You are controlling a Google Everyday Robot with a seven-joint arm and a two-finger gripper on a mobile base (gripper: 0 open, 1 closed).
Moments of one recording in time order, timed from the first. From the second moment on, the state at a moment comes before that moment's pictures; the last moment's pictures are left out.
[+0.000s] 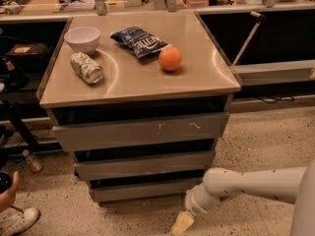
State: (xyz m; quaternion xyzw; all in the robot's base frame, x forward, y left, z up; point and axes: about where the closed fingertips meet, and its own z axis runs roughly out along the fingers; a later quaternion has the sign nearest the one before) arm 0.411 -0.091 0.382 -0.49 0.84 0.22 0.10
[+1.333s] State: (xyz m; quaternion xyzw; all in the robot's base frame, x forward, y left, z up) arm 0.470 -0.061 0.294 -0.47 0.83 0.25 0.17
